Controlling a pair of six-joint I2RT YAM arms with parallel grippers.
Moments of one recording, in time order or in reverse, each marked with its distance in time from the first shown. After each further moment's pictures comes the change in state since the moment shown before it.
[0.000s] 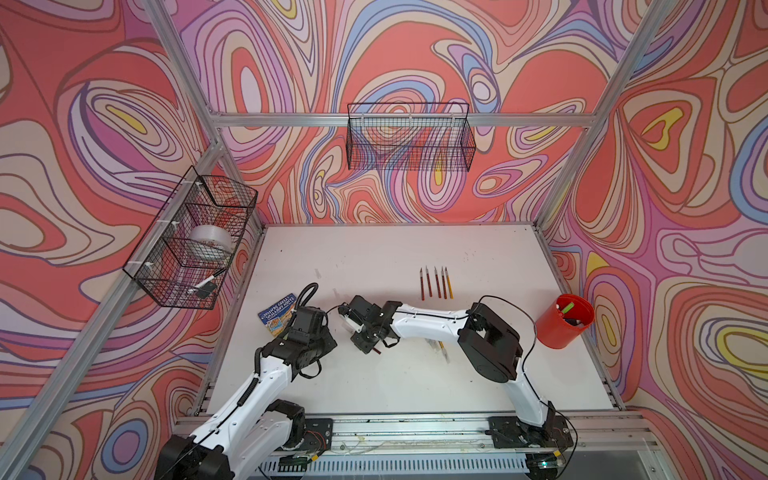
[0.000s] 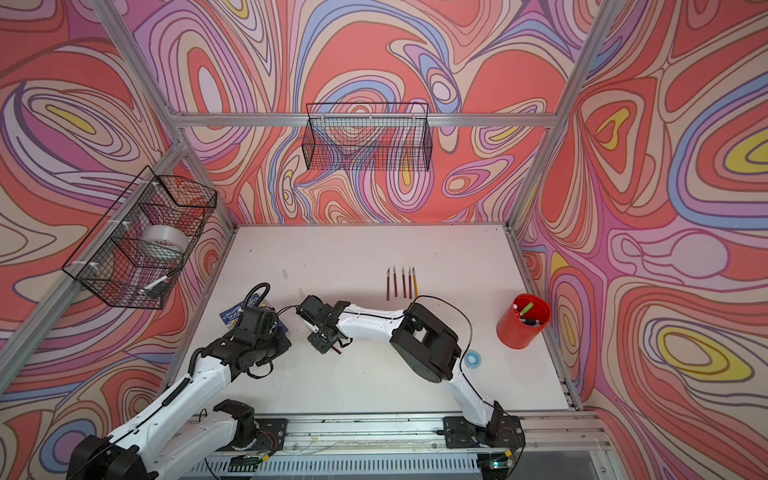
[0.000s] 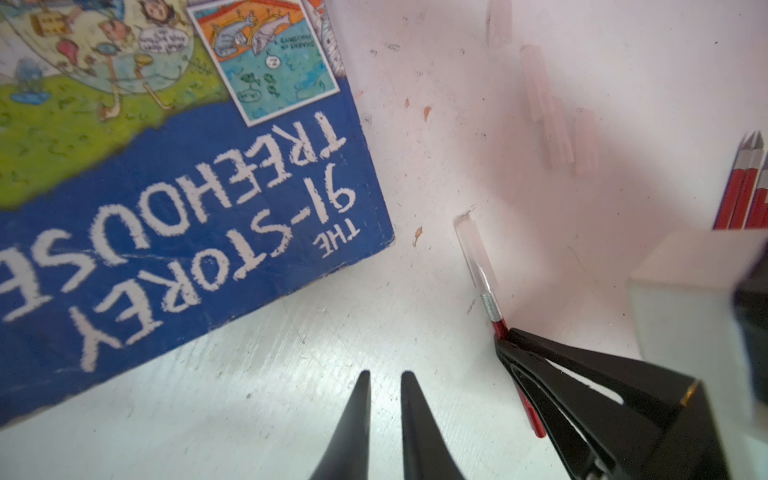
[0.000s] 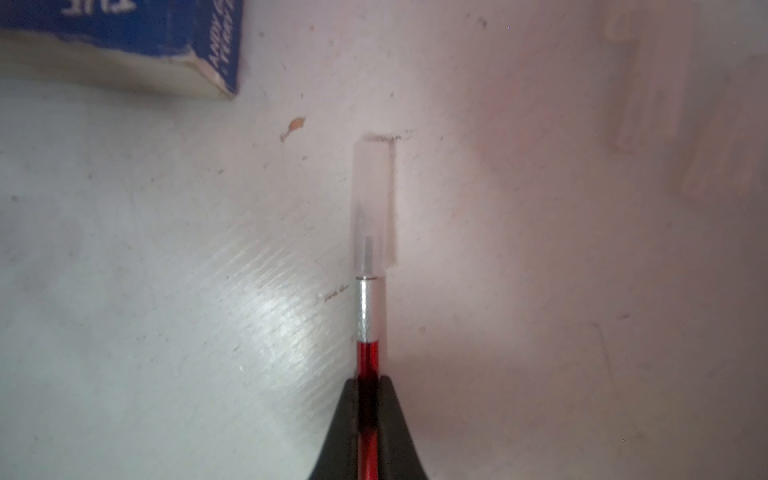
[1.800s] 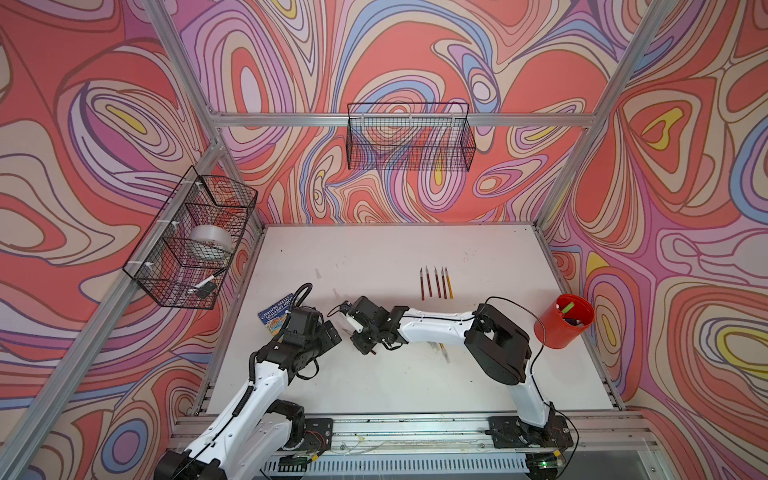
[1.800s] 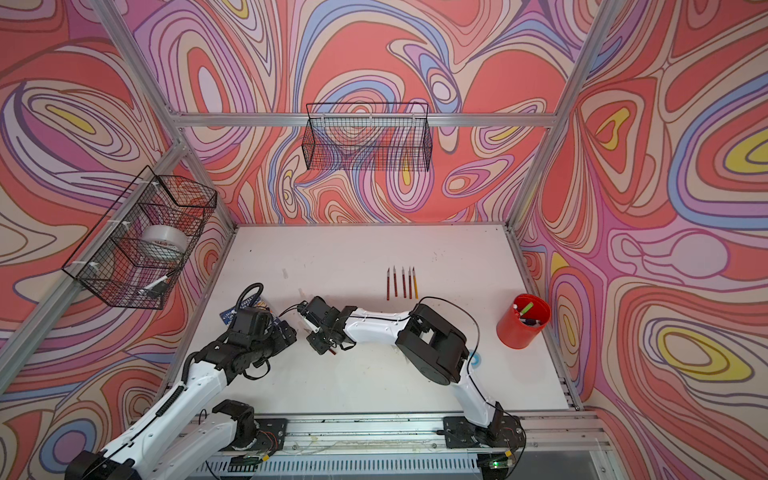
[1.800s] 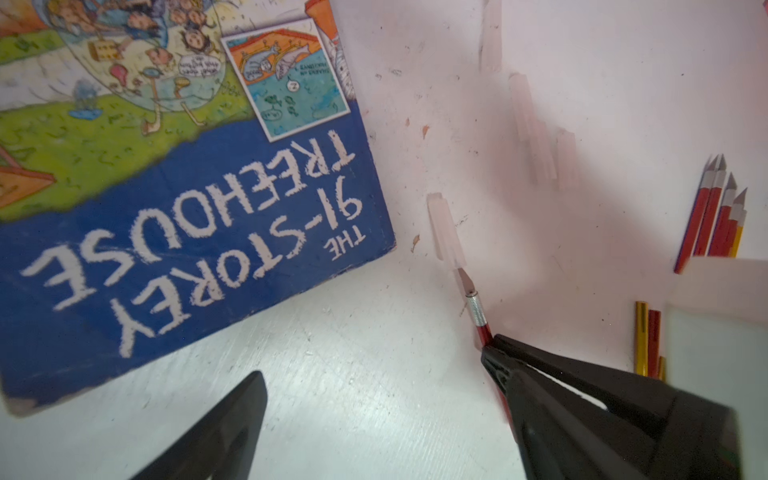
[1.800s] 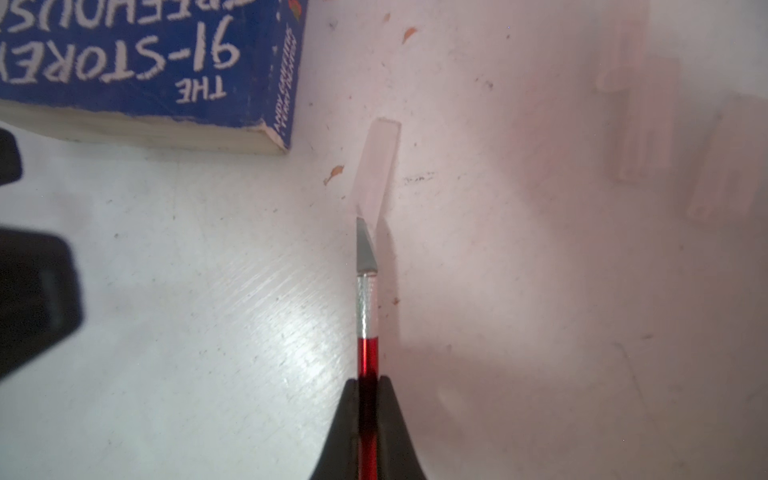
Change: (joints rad) left arm 0.028 -0.059 0.000 -0.024 0.008 -0.003; right arm 0.000 -0.069 -0.132 0.190 -0.049 0.052
